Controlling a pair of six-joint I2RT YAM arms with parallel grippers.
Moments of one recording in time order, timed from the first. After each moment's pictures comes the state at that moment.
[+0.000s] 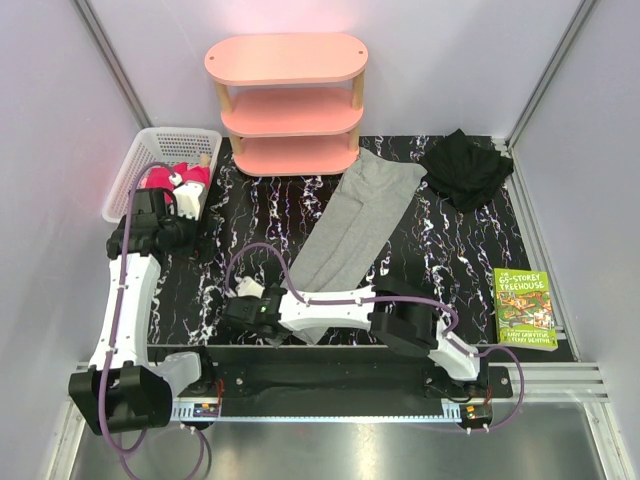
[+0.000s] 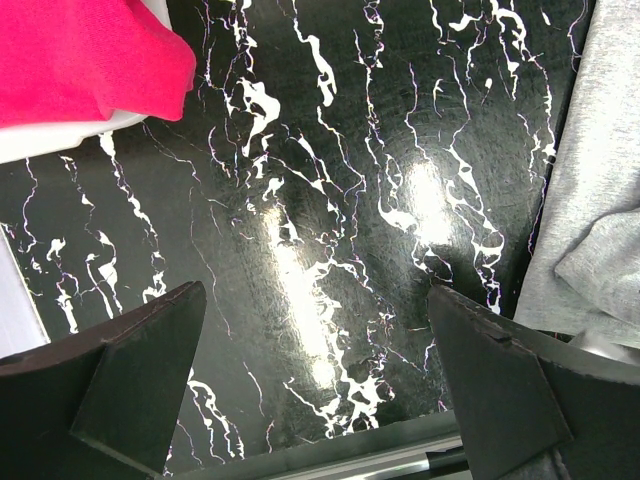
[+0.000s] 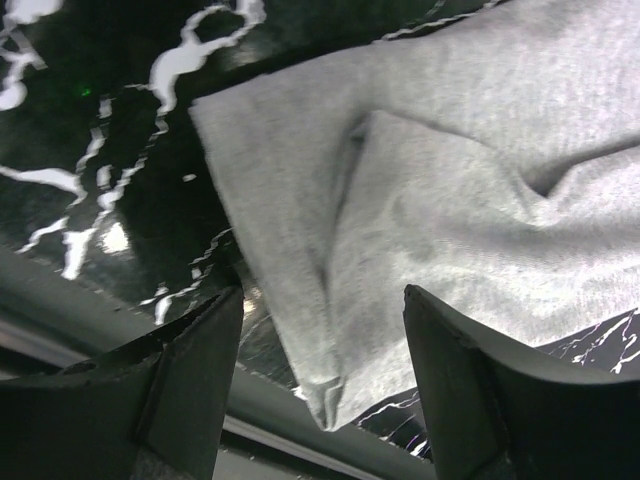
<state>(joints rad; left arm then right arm) 0.13 1.08 1.05 -0.87 0.25 0.32 1.39 2.23 1.77 -0.90 0.45 0.43</state>
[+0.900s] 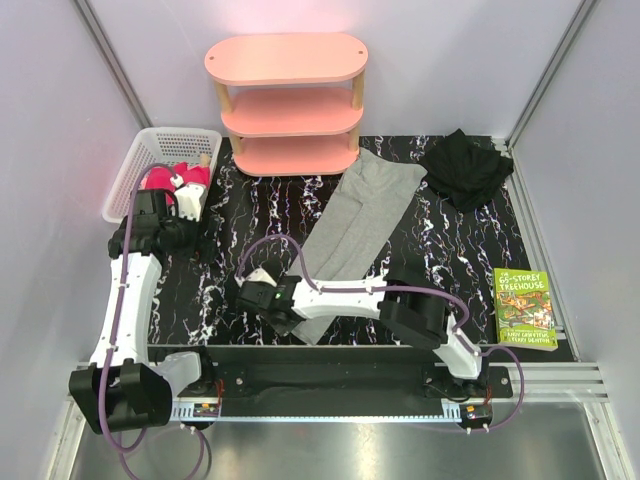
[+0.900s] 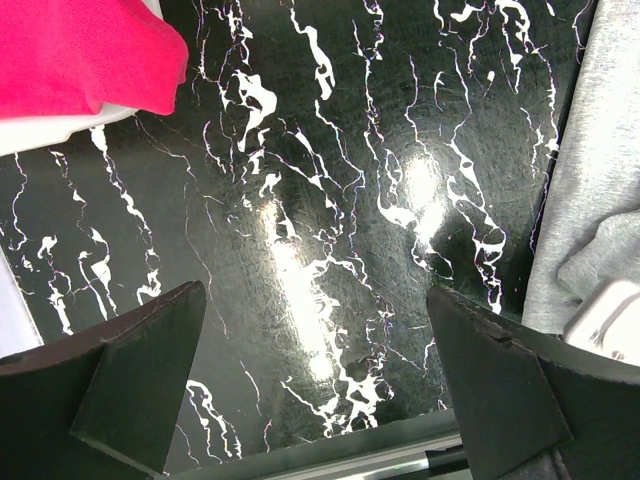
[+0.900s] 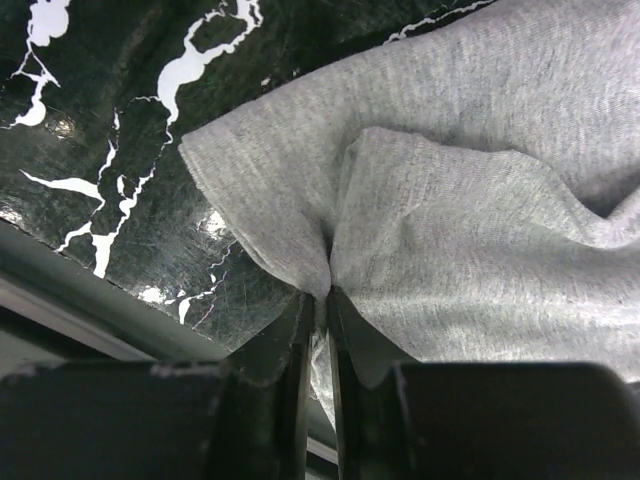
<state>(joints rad) 0.13 1.09 1.04 -0.86 0.25 0.32 1.31 2.16 1.64 -0.76 0.27 0.47</state>
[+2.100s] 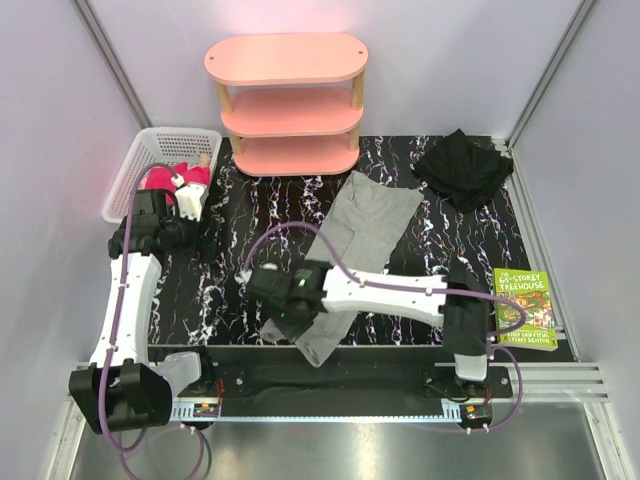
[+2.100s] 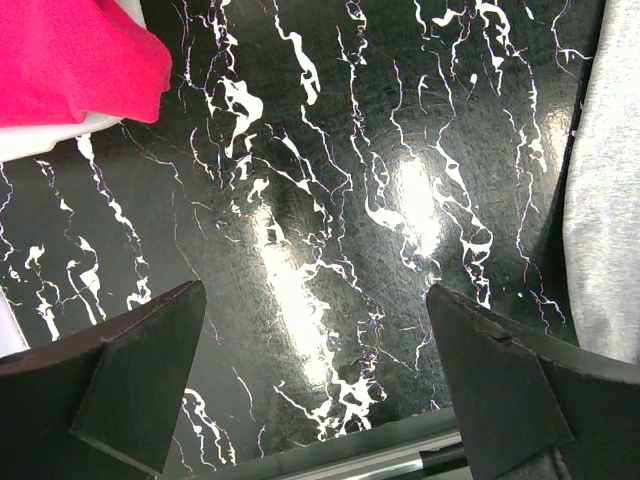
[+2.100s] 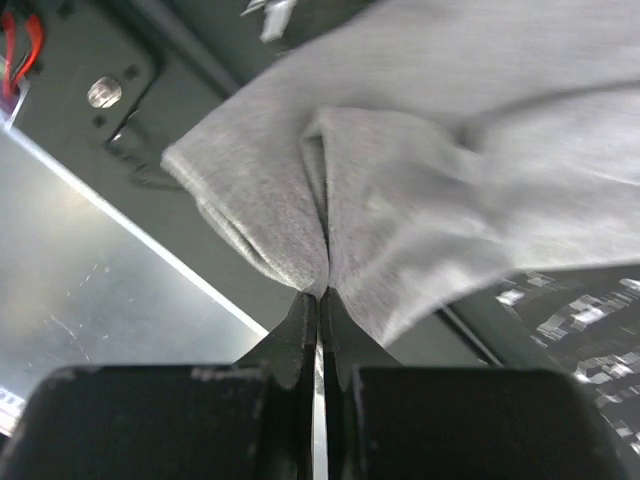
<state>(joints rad) 0.13 1.09 1.04 -0.86 0.28 0.32 1.34 1.91 1.70 -1.02 0.01 0.54</state>
